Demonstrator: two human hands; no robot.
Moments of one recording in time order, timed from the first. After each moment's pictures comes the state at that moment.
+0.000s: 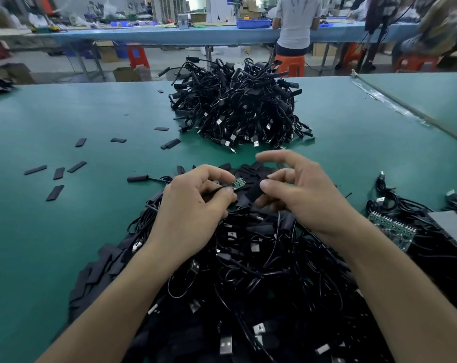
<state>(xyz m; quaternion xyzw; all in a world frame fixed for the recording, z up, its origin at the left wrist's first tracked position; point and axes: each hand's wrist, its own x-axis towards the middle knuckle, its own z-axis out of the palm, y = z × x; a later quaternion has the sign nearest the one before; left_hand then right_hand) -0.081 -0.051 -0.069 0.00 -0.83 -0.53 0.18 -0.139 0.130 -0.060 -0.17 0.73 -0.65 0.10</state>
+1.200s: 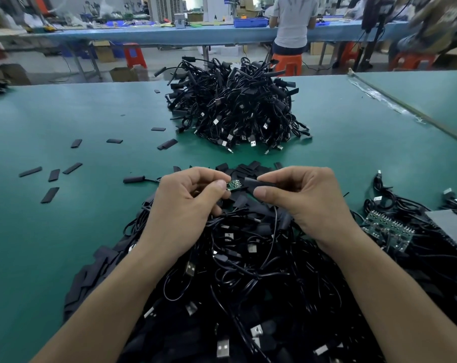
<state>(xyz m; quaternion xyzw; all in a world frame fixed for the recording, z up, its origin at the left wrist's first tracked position) -0.083 -0.055 -0.068 0.00 -0.79 -0.58 0.18 -0.134 0.134 -0.069 -0.20 0.70 -0.68 0.00</state>
